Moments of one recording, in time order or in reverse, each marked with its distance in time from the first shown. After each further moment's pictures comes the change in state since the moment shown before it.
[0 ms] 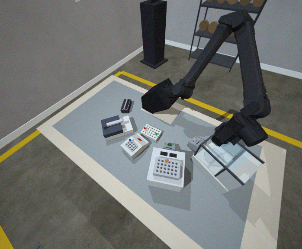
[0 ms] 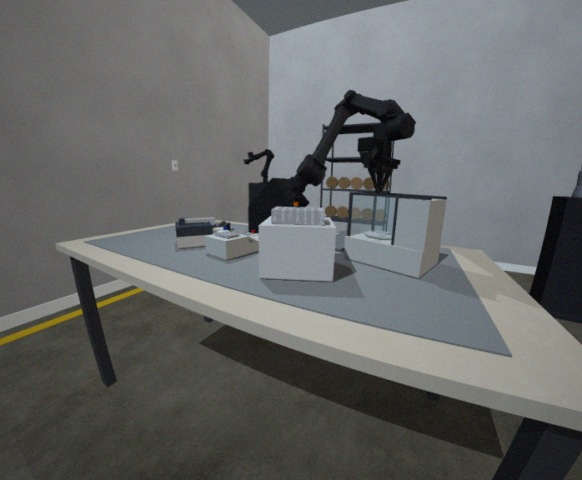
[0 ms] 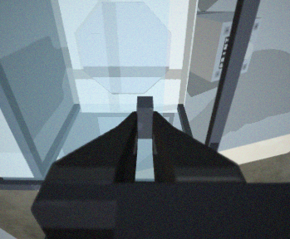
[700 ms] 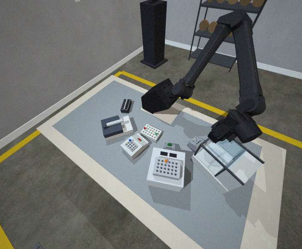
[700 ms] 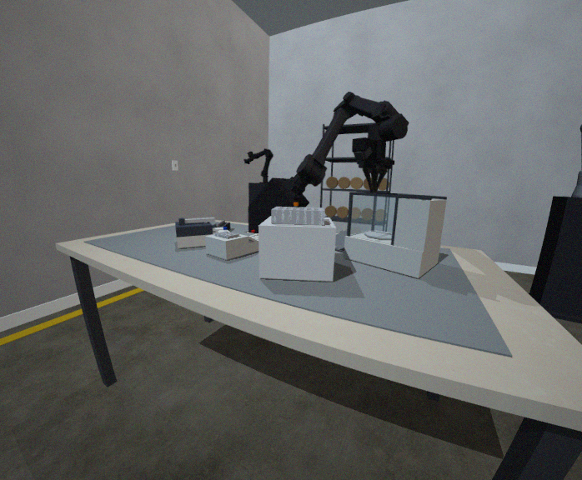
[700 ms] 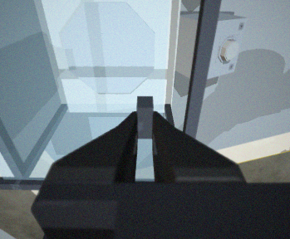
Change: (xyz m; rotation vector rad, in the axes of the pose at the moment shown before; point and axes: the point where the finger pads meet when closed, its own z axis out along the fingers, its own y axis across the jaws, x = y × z) arm 0.000 -0.019 0.000 -0.002 0.000 0.000
